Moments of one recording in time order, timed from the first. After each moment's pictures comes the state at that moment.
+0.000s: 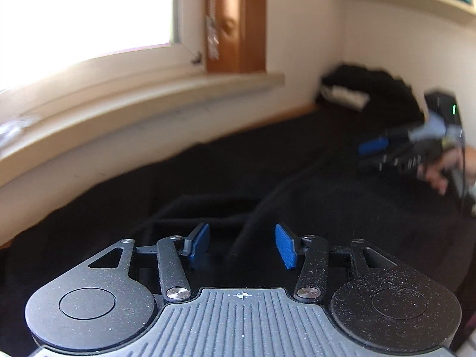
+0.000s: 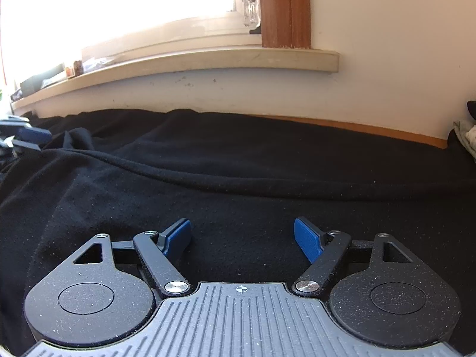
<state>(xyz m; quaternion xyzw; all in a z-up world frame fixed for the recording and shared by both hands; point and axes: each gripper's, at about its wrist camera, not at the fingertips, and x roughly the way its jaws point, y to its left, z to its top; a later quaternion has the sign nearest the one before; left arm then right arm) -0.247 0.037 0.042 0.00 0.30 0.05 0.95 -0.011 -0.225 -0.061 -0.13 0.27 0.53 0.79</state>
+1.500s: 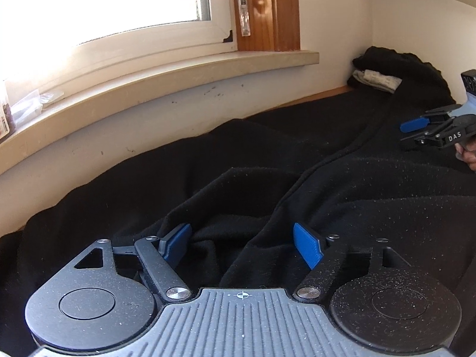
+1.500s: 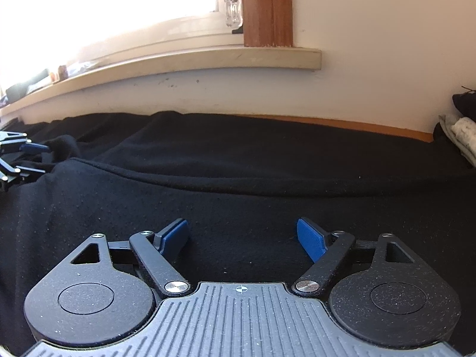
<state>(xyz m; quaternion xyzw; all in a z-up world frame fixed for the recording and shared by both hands) -0.252 0.067 0.021 0.00 0.32 0.12 0.94 -0.012 -0.226 -0.064 -0.13 0.27 0.50 0.81</state>
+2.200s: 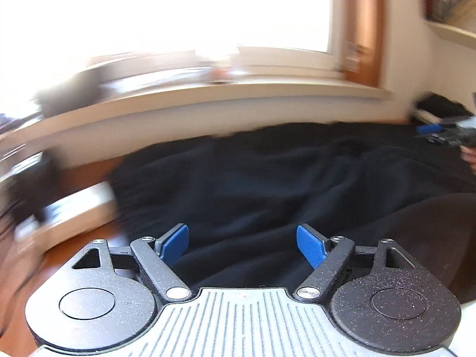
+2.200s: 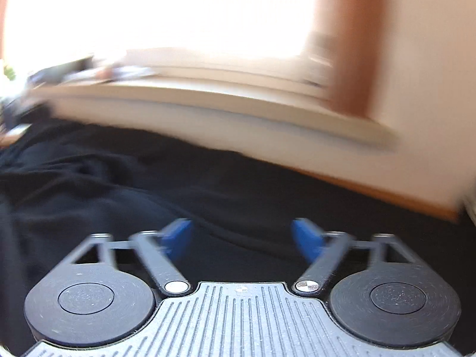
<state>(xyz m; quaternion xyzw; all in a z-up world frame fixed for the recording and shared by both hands) -0.558 0.110 0.071 -0.09 0.27 0.29 0.91 -0.117 -0.151 -0.019 -0.20 0.18 0.56 0.78</state>
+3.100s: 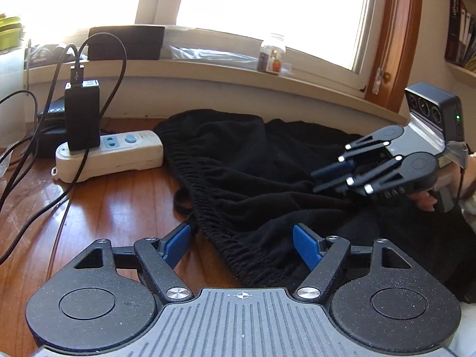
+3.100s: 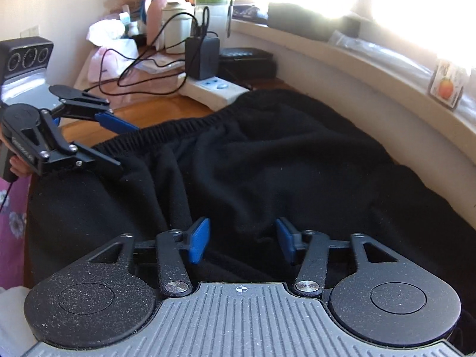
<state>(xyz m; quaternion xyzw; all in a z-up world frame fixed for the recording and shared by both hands) -0.602 0.137 0.034 -0.16 0.23 0.28 0.92 -0.348 0.084 -0.041 -0.31 0.18 0.77 0.53</state>
